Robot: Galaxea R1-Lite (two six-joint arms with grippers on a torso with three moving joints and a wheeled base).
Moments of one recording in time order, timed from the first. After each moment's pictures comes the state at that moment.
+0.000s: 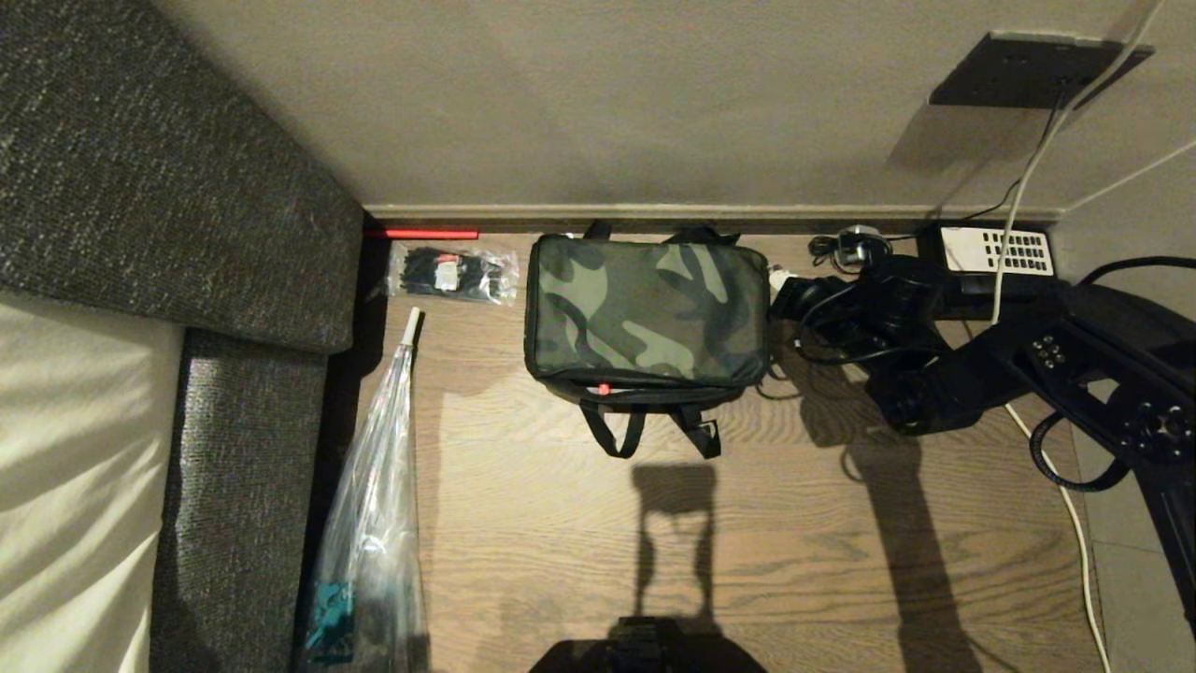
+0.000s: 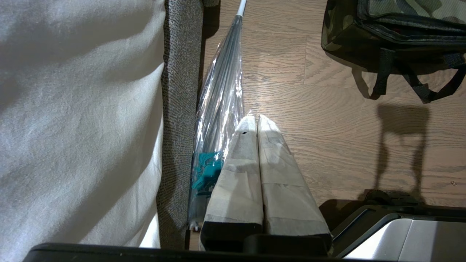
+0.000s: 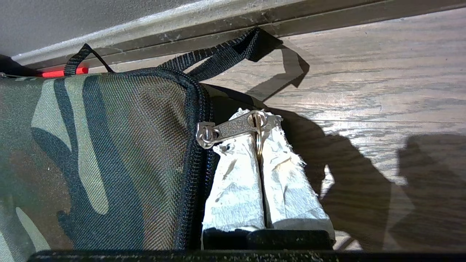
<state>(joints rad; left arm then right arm) 0.01 0.00 0.00 0.00 0.01 -0.01 0.17 2.38 -1.43 -1.16 0.22 0.29</state>
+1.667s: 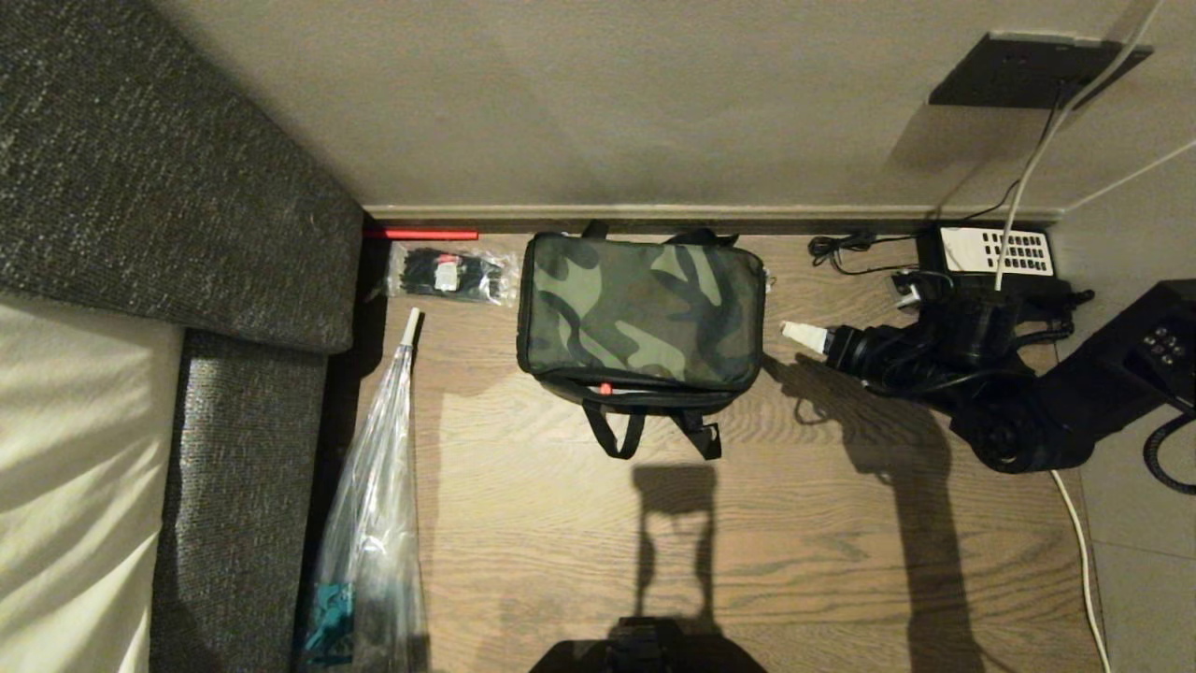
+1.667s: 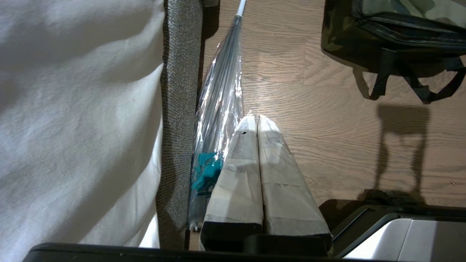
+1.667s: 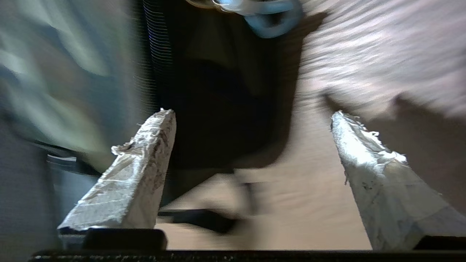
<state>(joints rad) 0.01 0.00 0.00 0.00 0.01 -0.01 0.07 2.19 -1.05 -1.04 0.46 0.40</state>
